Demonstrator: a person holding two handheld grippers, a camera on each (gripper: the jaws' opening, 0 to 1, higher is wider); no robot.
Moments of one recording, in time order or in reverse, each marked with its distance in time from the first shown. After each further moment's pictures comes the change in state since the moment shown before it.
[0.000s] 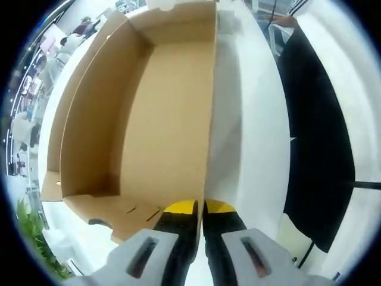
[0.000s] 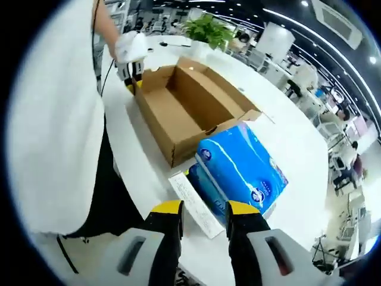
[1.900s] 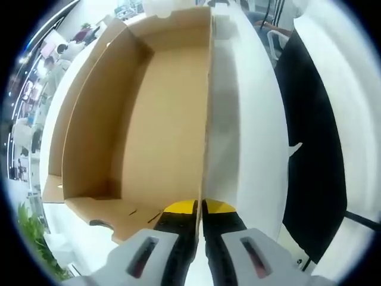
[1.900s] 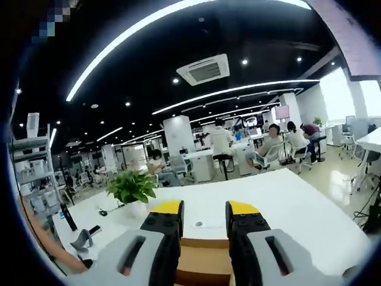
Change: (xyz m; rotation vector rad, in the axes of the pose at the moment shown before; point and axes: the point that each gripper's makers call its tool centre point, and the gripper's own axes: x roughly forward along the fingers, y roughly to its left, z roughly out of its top) left arm -0.001 0.001 0.002 0.023 -0.052 0.008; right arm -0.075 -0.088 0.257 0.659 -0.764 -0.365
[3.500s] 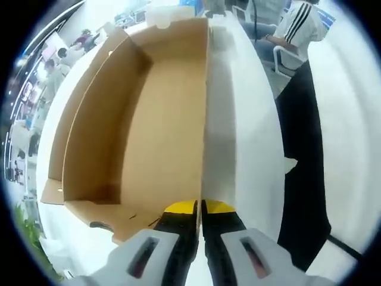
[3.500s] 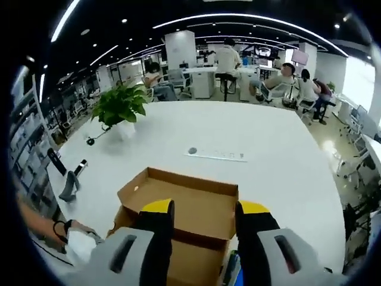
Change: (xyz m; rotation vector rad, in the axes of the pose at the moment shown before) left arm -0.002 -0.001 0.004 0.021 -0.088 -0.026; right arm 0.081 0.000 -0.109 -0.066 0.628 -0.050
